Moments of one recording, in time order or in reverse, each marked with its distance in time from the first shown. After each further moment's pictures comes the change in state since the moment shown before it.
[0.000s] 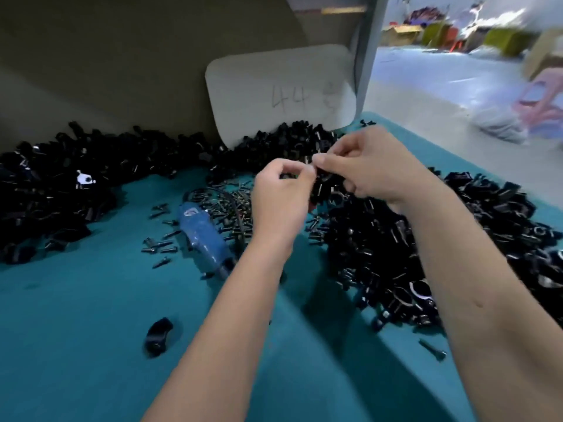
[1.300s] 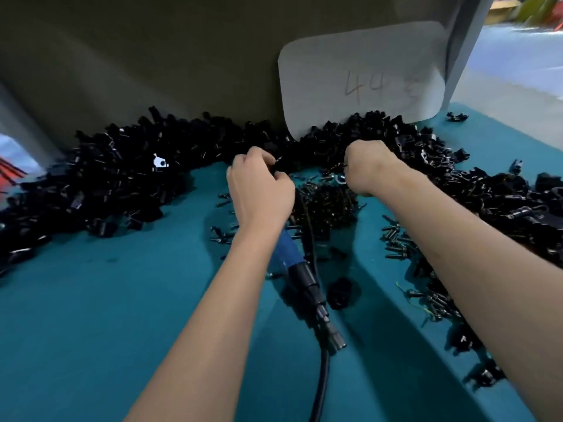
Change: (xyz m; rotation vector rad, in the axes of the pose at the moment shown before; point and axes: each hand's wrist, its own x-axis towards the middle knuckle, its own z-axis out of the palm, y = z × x) left_hand 0.072 -0.039 -0.092 0.704 0.336 0.109; right_hand 0.085 -0.014 0.105 -0.793 -0.231 0.050
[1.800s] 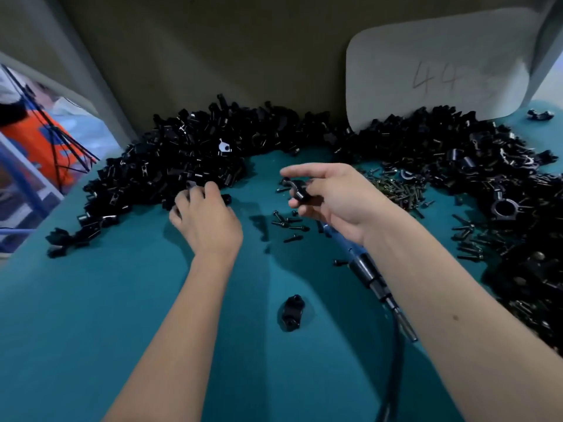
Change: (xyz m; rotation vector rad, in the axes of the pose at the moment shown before) left_hand -0.003 -0.153 -0.102 0.636 0.102 -0.174; right_hand -0.070 -0.130 0.044 1.568 -0.454 -0.142
